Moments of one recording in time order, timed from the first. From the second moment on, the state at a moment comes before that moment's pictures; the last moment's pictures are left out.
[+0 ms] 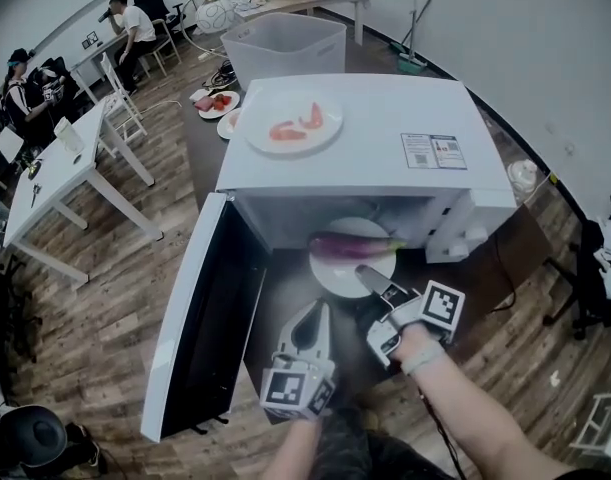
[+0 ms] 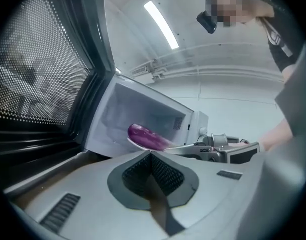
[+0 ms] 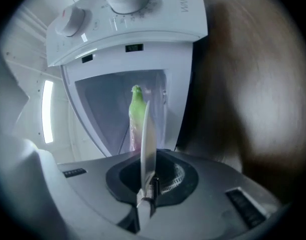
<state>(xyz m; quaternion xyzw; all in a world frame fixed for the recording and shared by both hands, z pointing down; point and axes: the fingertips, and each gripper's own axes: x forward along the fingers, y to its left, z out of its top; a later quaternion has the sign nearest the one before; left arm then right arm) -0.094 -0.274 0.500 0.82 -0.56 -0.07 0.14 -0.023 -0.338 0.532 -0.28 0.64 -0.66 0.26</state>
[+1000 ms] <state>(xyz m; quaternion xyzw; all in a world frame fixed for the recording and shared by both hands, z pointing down) -0.076 -0.324 0.516 0.81 -0.56 -0.06 0.18 -0.037 -0.385 0.542 -0.29 0.62 -0.67 0.27</state>
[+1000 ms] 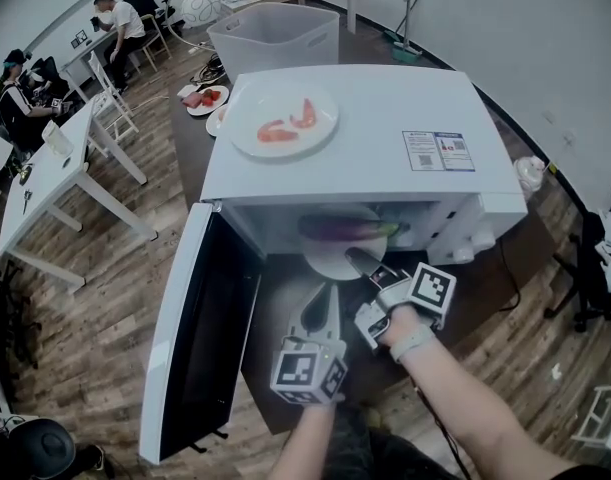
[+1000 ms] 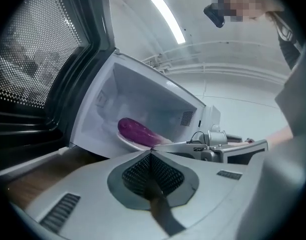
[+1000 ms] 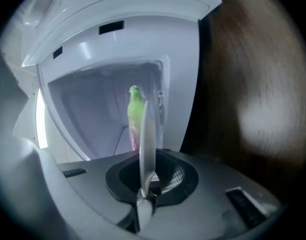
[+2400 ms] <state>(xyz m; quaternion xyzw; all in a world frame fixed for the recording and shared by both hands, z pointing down) -0.068 -0.347 0.520 0.81 -0.55 -0.07 0.21 -0.041 -0.381 0.531 -0.27 0.69 -0.62 0.23</state>
